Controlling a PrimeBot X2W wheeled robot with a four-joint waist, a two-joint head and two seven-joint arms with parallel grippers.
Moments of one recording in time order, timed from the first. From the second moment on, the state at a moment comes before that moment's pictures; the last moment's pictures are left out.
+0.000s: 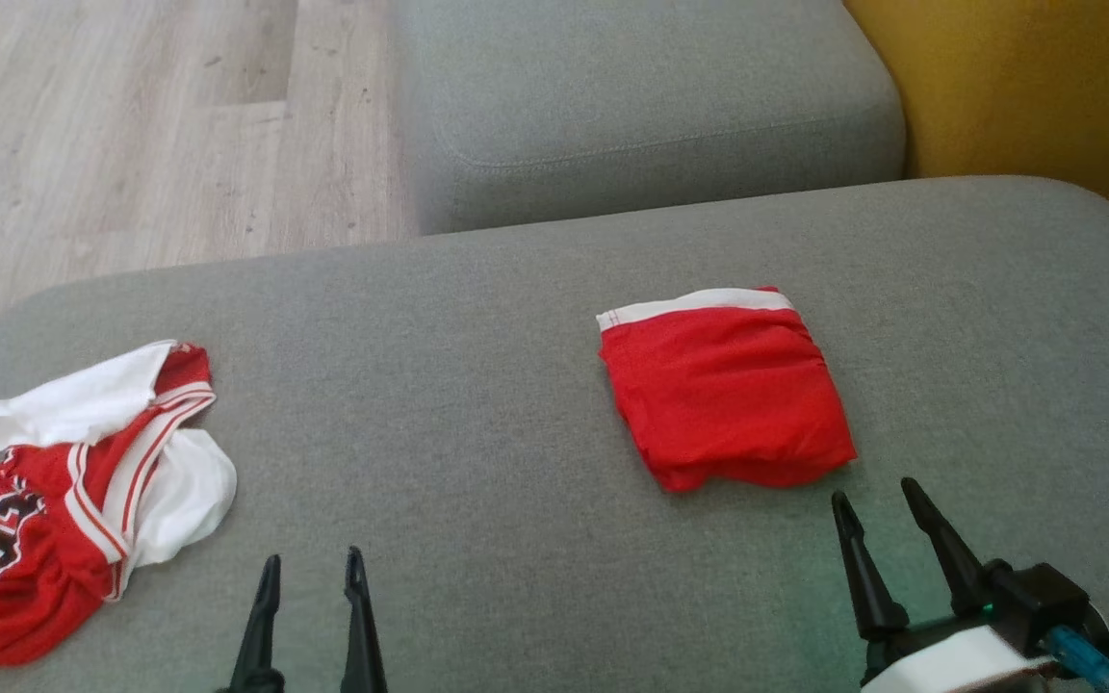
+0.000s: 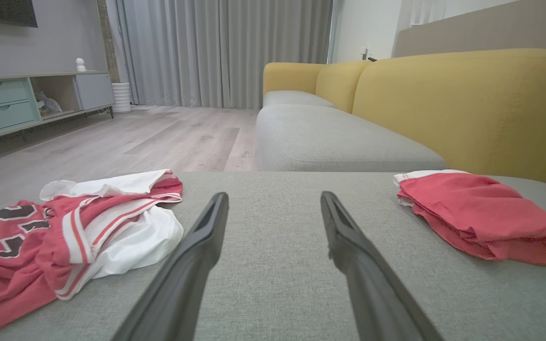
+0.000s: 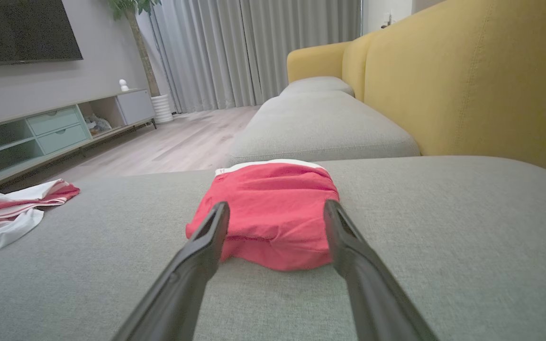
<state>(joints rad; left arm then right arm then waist) 0.23 0.05 -0.24 0.09 -0.19 0.19 -0.26 0.11 -0.14 0.18 0.23 0.21 0.13 -0.25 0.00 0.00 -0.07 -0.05</state>
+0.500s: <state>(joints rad) 0.19 0.05 -0.30 0.03 -0.16 0.20 -0.26 -0.10 -0.18 0.19 0.47 0.30 0.13 -0.25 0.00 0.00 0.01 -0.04</state>
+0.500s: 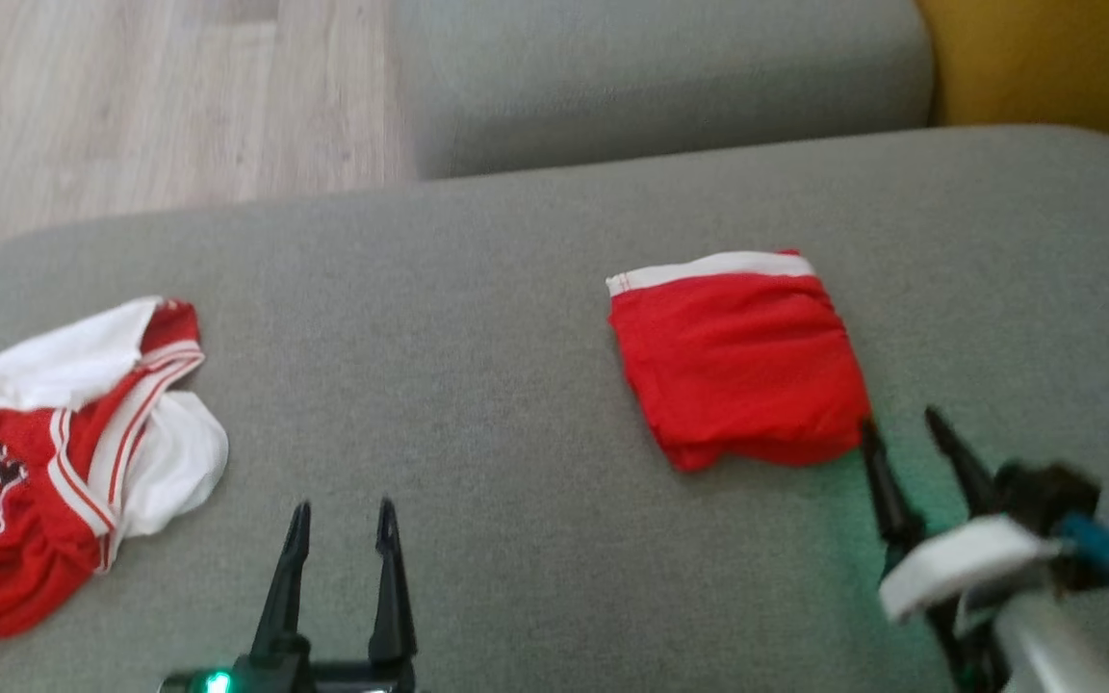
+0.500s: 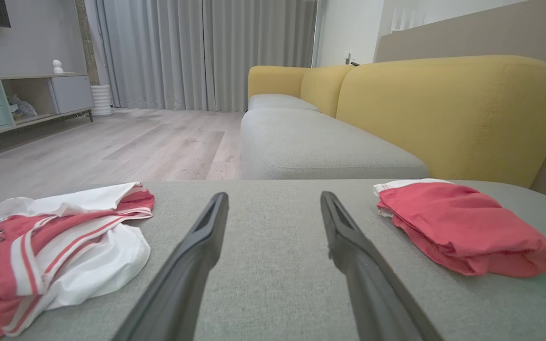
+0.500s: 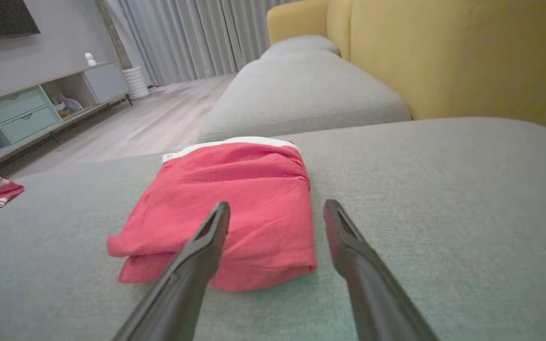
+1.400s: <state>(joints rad) 0.02 0.05 -0.35 0.00 -0.14 0.20 -0.26 -0.60 -0.46 0.54 0.76 0.69 0.13 -0.04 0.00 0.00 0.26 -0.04</state>
